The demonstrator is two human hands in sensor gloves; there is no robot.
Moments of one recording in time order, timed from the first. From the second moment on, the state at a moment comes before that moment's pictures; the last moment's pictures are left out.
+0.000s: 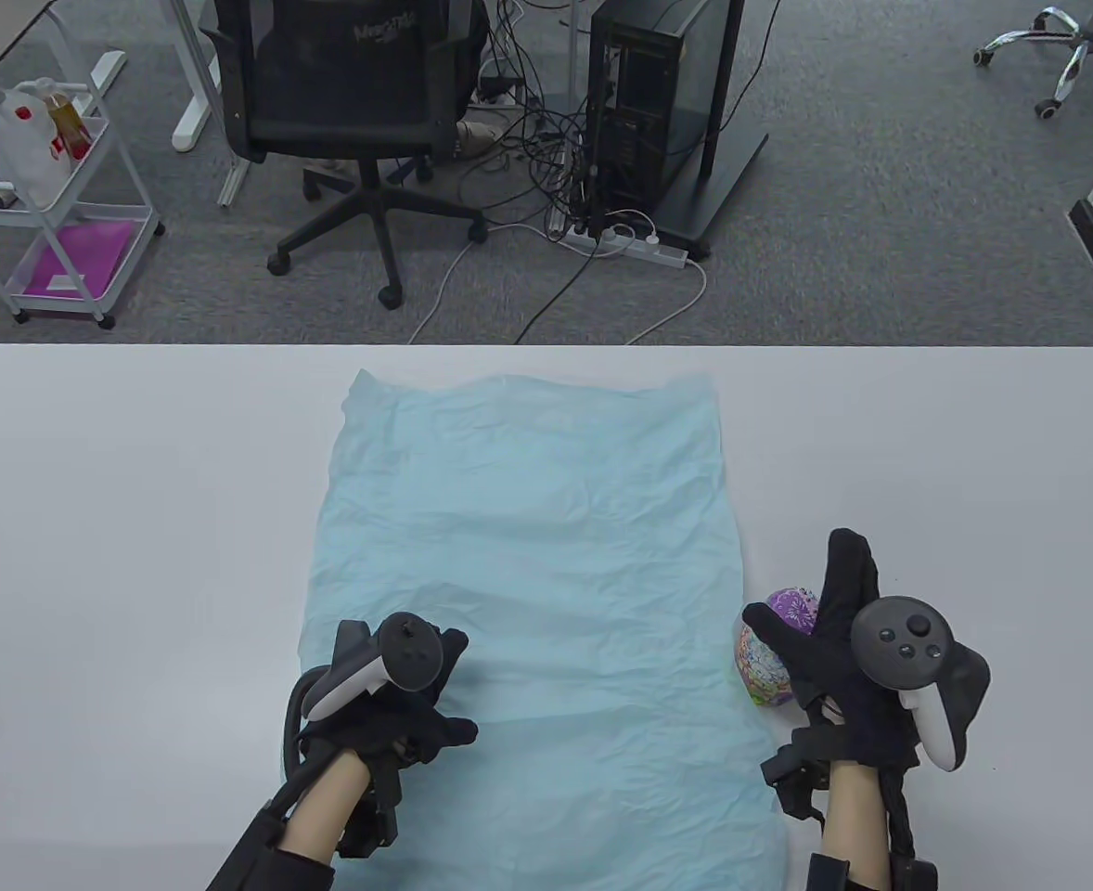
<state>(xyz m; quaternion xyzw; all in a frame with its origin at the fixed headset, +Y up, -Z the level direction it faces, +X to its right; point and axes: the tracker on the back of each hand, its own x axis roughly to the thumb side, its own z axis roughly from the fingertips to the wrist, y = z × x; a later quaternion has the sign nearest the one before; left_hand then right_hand) -0.187 -0.758 -0.280 -0.32 -0.06 0.11 0.94 0.250 -0.690 -0.261 -0.11 -0.01 0.91 0.39</state>
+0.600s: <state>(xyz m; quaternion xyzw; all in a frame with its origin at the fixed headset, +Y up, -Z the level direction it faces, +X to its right) -0.192 -0.758 -0.283 -0.32 -0.05 0.12 0.94 0.268 -0.784 -0.261 -0.09 0.09 0.82 0.56</state>
